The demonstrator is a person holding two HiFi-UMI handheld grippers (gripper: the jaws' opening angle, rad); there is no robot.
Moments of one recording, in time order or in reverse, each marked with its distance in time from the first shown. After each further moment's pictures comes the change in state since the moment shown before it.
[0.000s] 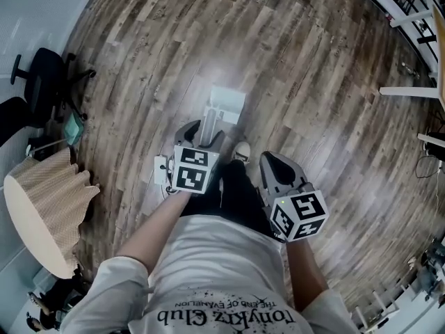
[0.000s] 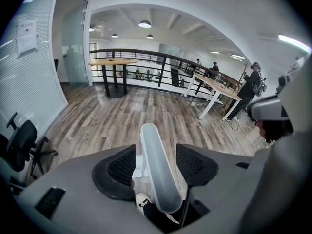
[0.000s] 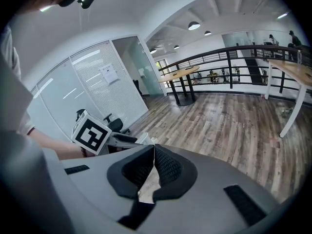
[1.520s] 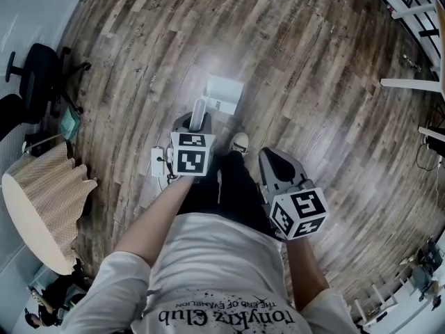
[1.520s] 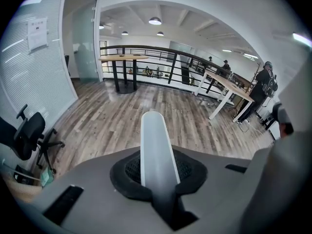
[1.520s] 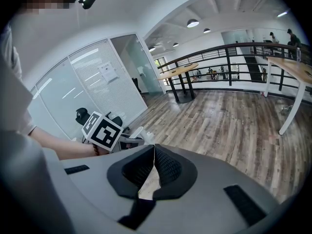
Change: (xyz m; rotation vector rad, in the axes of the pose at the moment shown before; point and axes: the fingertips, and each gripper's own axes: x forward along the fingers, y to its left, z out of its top) left arm 0.030 0.019 -0.016 -0.079 0.028 0.102; right arm -0.002 -0.008 -0.018 0.012 0.026 -0.002
